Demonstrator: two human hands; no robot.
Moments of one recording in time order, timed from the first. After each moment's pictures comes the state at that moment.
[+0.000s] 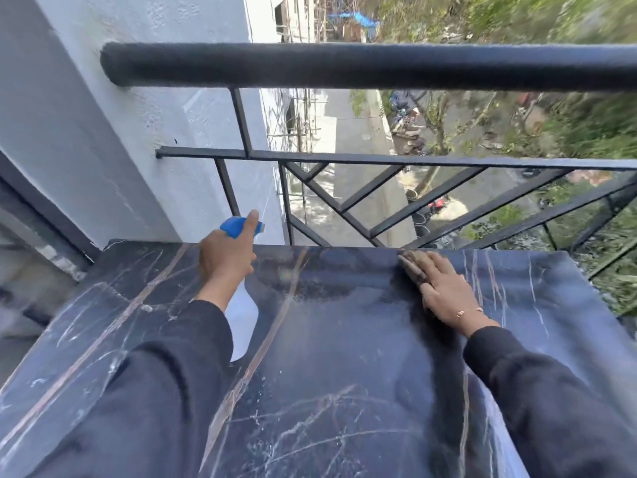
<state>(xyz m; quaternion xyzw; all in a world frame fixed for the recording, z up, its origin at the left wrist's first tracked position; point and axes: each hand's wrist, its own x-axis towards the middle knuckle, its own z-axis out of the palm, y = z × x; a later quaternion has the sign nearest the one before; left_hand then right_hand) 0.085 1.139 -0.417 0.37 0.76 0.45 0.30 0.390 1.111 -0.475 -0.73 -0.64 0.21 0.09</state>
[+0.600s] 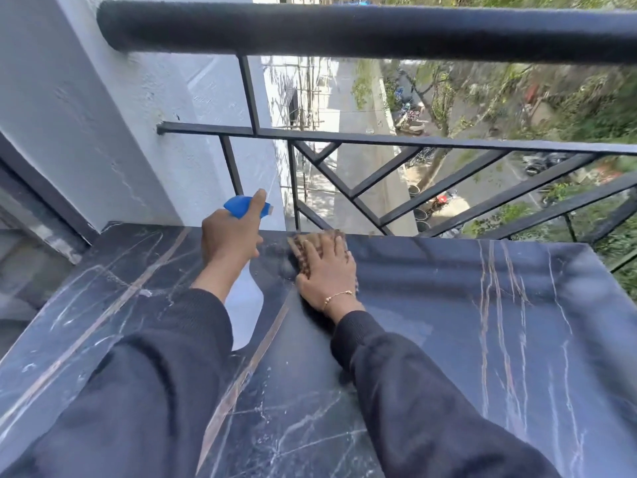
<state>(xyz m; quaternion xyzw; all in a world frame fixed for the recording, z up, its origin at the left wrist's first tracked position) 0.084 1.148 -0.426 0.39 0.74 0.47 0.29 0.220 1.135 -0.498 -0.65 -0.73 0.19 0.10</state>
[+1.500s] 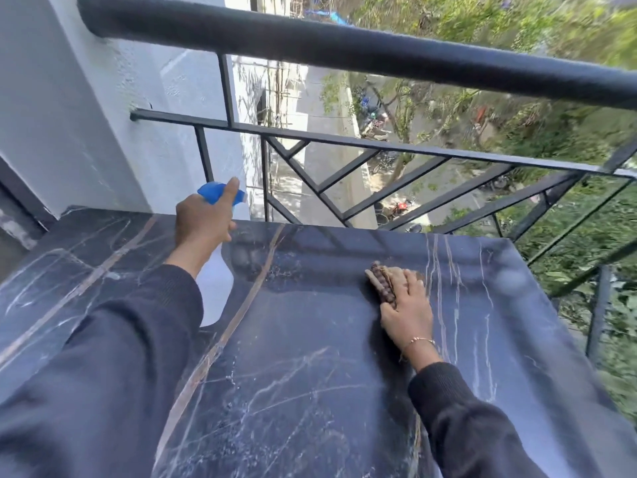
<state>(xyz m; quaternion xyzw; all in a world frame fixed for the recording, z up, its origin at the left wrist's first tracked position) 0.086 1.136 -0.416 0.41 0.71 0.47 0.32 0.367 1.035 -0.502 -0.78 -0.57 0.16 0.17</state>
